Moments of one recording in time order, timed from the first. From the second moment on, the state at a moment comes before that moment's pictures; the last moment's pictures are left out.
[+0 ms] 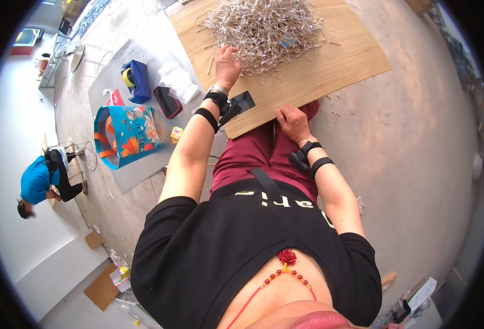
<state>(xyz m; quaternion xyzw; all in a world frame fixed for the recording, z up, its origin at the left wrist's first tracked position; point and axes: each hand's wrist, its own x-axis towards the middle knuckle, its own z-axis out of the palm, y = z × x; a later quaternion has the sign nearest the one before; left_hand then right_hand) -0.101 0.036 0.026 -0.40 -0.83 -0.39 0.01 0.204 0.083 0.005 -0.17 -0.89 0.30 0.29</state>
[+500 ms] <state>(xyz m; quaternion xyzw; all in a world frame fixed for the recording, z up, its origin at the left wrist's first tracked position) -0.031 -0.047 0.031 -0.38 -0.83 -0.40 -0.01 0.147 0.083 0.020 -0.27 -0.89 0.28 0.24</state>
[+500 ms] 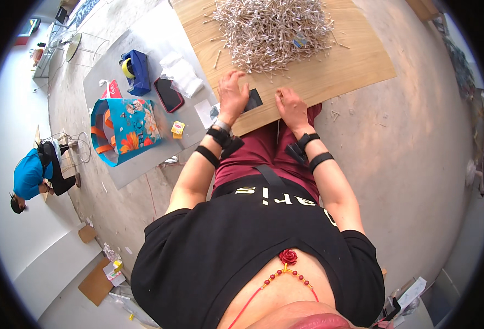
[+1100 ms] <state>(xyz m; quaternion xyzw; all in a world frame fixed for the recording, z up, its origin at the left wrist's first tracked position) -0.005 -0.066 0.036 -0.40 -0.83 -0.39 -0.07 0.136 0.095 0.004 -0.29 -0.90 0.22 0.24</state>
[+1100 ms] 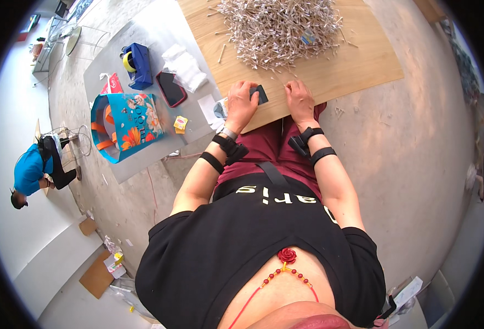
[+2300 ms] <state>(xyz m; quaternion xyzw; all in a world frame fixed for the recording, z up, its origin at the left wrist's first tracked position) -0.014 0.016 0.022 -0.52 -0.81 -0.27 0.05 0.134 0.131 -0.002 -0.34 -0.88 0.21 0.25</state>
